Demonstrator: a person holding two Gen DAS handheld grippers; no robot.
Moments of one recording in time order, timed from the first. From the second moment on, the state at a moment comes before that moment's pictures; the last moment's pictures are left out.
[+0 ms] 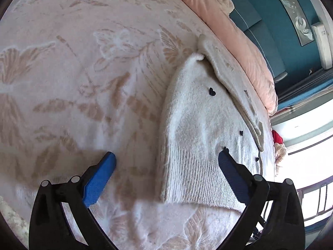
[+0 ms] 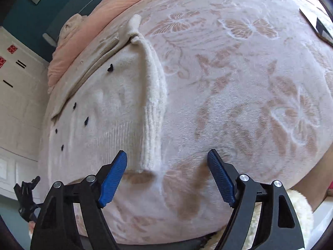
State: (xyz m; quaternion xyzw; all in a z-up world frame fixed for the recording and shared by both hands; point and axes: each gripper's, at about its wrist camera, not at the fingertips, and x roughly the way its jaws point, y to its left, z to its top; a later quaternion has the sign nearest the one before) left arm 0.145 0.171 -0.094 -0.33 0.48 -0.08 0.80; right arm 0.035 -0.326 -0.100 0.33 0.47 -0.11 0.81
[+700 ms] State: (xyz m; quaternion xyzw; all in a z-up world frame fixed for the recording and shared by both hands) left arm 0.132 0.169 -0.023 -0.32 0.53 -0.11 0.78; right arm 0.047 -0.318 -0.006 0.37 0.42 0.02 0.83
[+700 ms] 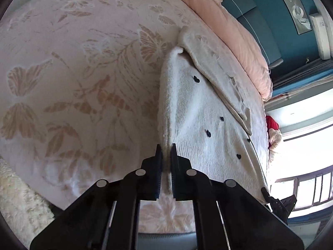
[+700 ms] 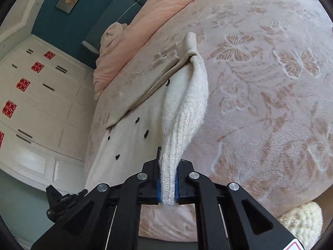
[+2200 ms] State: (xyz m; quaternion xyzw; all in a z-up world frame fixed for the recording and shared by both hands) left arm -0.011 0.190 0.008 -0.30 0.58 -0.17 0.74; right arm -0.104 -0.294 -0.005 0.19 0.59 0.05 0.79
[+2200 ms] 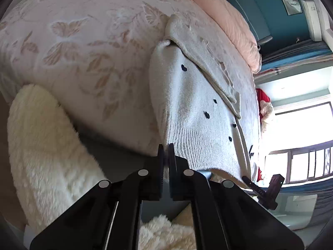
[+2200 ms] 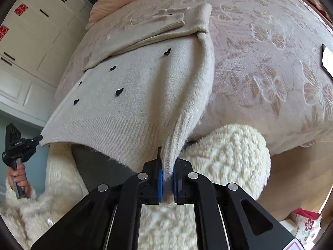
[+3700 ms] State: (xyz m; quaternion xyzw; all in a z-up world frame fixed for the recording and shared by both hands) left arm 0.186 0.097 0.009 -0.21 0.49 -0.22 0.82; right arm 0.037 -0.355 0.008 0.29 0.33 -0.09 0.89
